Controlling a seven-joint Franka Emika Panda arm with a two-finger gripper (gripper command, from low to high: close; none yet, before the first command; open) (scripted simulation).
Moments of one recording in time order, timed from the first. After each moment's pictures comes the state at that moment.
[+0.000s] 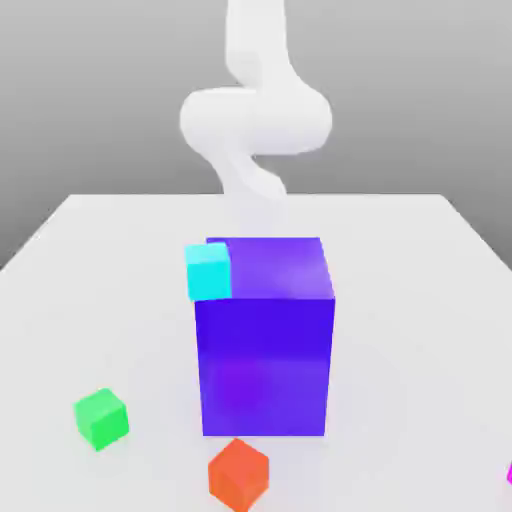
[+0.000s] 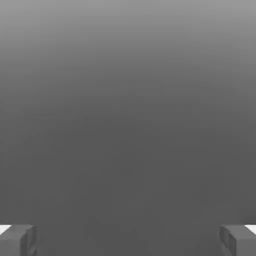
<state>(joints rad) -0.01 -0.71 0.05 -2.29 -0.02 2.32 0.84</state>
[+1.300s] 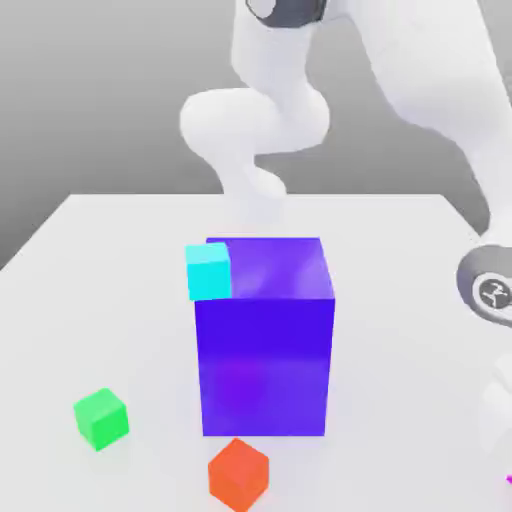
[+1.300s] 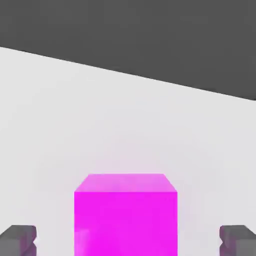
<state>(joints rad) 0.28 0.63 0.32 -2.08 -0.41 2.65 1.48</state>
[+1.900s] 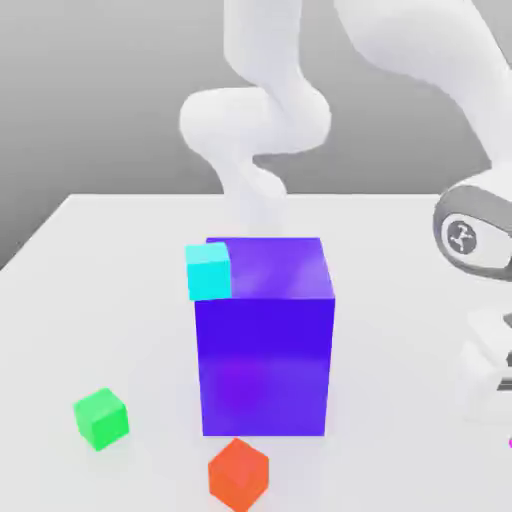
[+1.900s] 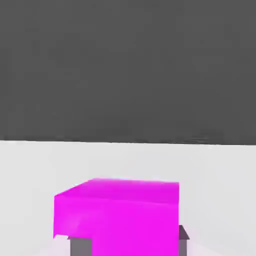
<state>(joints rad) 0.06 0.36 0.38 -2.16 -0.14 2.59 1.44</state>
